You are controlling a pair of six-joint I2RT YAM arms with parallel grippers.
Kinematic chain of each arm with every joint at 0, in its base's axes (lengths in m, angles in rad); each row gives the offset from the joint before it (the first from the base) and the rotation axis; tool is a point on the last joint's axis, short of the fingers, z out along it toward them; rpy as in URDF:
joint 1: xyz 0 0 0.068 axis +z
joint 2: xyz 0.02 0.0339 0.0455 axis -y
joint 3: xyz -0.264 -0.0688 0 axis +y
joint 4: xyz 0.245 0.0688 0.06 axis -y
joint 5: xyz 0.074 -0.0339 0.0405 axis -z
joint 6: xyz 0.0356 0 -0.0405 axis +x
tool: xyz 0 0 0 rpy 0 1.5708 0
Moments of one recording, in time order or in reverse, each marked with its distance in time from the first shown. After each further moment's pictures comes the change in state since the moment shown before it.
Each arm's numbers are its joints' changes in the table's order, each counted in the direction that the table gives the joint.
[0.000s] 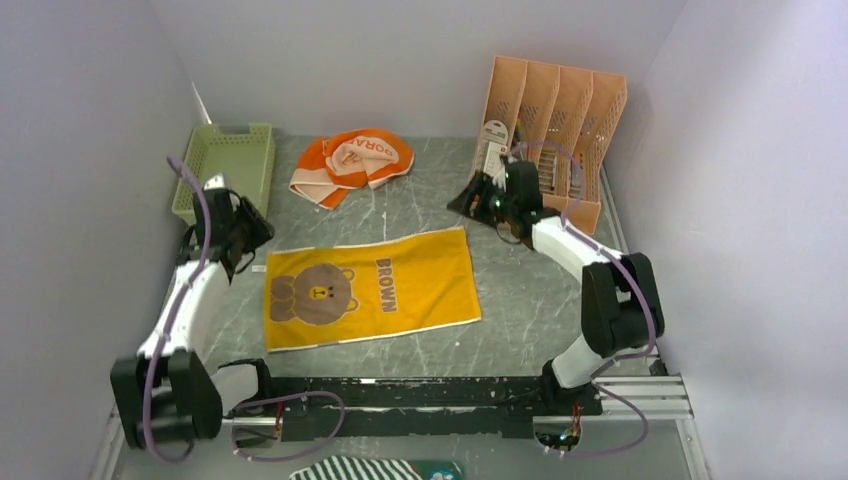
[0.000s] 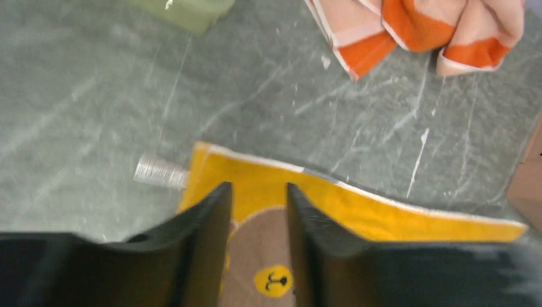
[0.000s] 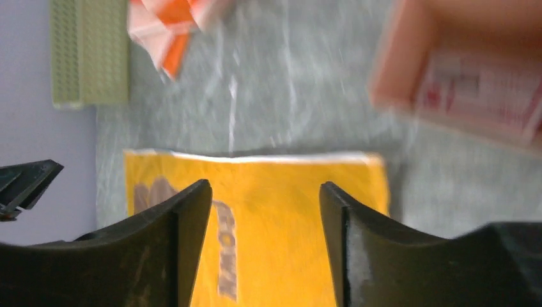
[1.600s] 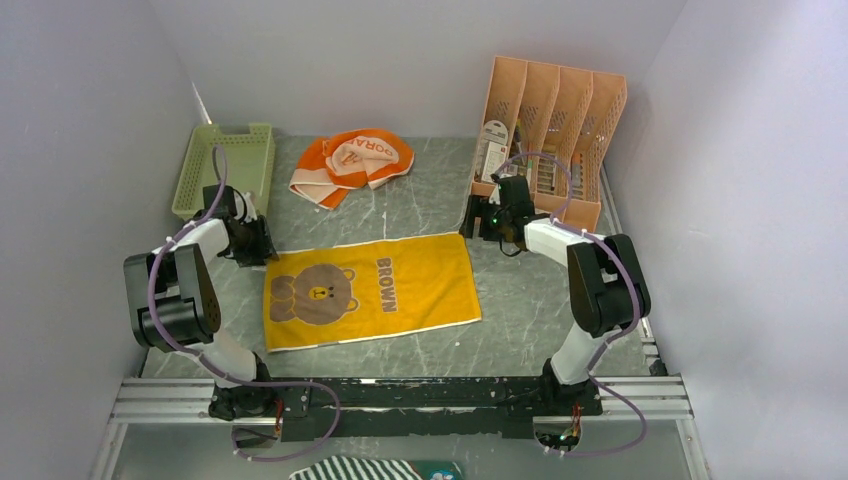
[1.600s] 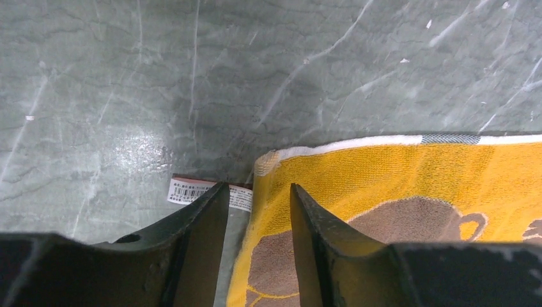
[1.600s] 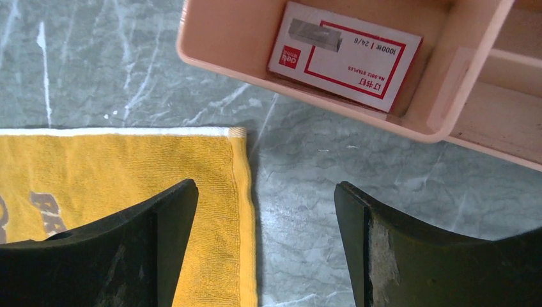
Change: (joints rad) left arm 0.100 -0.577 -0.218 -0.137 0.150 0.376; right arm -0.014 -0.188 -0.075 -0.064 0.187 -0.352
